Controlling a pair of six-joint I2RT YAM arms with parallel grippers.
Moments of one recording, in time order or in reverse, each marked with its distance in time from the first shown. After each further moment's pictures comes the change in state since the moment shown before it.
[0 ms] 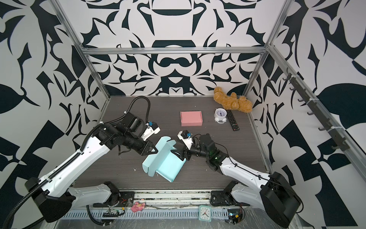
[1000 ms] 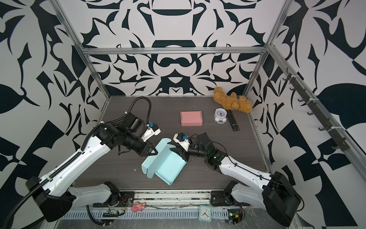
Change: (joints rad) left arm -0.003 0.004 0.000 -0.018 0.012 0.022; right arm 0.063 0.005 0.058 -0.068 -0.032 -0.121
